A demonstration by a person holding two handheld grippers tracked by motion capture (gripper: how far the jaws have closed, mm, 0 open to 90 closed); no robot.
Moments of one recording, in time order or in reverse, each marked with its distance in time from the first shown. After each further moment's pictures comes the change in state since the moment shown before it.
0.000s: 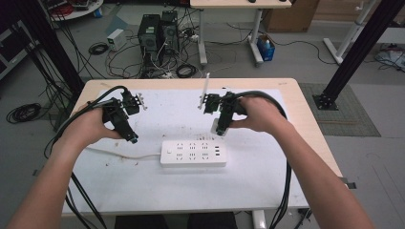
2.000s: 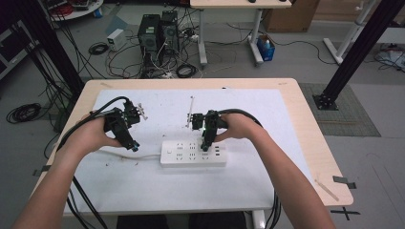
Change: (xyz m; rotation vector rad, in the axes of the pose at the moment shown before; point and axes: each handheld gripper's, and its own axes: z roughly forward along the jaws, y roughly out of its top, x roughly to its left) left arm -0.001 -0.012 0.029 -0.011 -0.054 0.038; right arm -0.013 0.021 0.087 -0.071 0.169 -0.116
